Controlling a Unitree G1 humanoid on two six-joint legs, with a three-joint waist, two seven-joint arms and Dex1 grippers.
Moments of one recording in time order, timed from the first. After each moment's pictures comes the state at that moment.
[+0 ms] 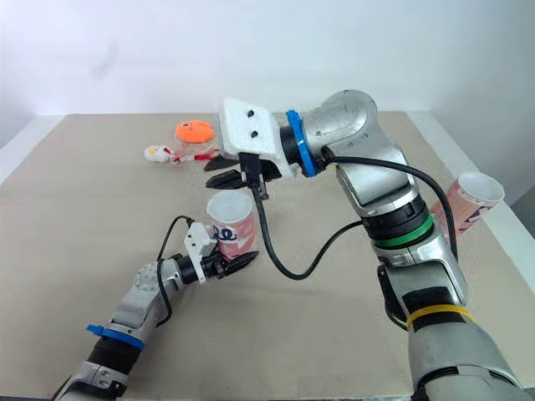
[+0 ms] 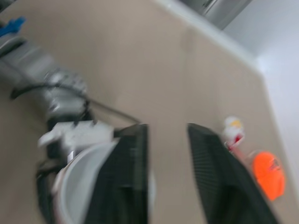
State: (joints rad) left arm -0.26 0.20 -0.18 0.19 -0.22 0.02 -0.81; right arm -1.11 -0.55 0.37 -0.08 0.15 0.47 1.34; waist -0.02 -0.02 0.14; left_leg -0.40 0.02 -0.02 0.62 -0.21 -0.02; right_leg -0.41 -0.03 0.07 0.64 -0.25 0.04
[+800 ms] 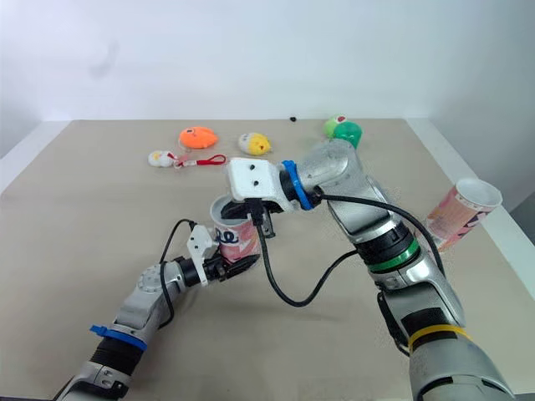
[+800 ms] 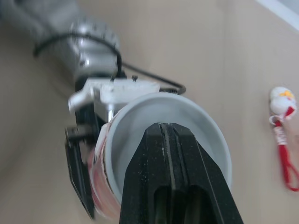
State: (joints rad) left arm -0.27 0.19 -0.19 0.22 -0.22 0.02 -0.81; right arm -0.95 -0.50 0.36 -0.04 0.12 0.44 1.33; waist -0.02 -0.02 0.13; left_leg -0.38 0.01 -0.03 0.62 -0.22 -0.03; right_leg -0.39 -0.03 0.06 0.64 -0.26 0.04
